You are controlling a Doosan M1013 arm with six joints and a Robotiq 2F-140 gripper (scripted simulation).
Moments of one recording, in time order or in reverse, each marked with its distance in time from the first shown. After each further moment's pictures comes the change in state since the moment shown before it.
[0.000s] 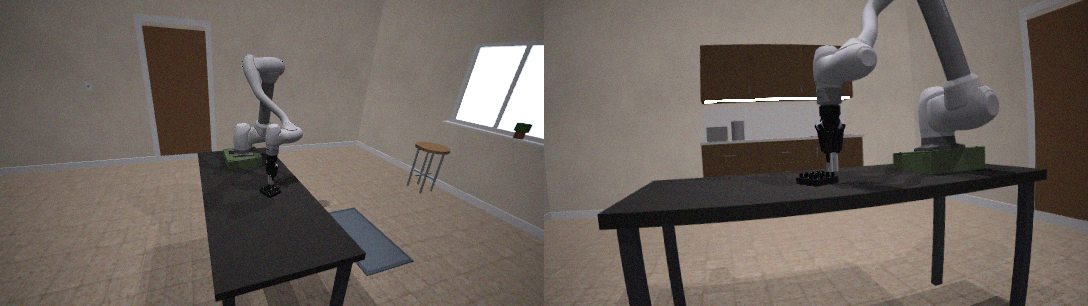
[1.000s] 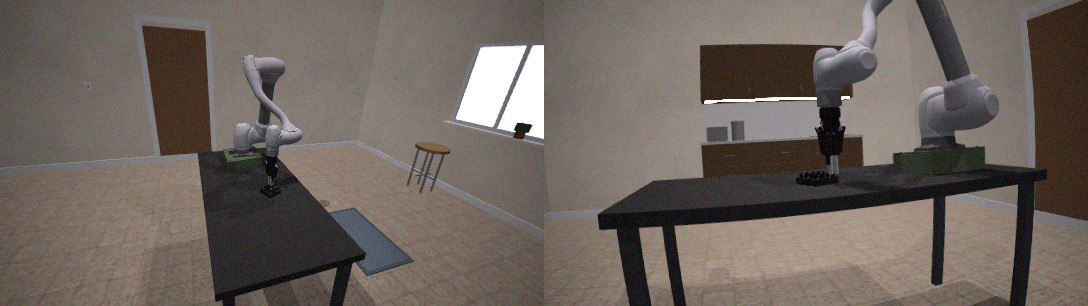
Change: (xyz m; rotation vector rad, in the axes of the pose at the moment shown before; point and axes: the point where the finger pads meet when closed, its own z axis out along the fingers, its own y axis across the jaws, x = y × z) arm 0.000 0.000 0.008 0.000 0.000 -0.002
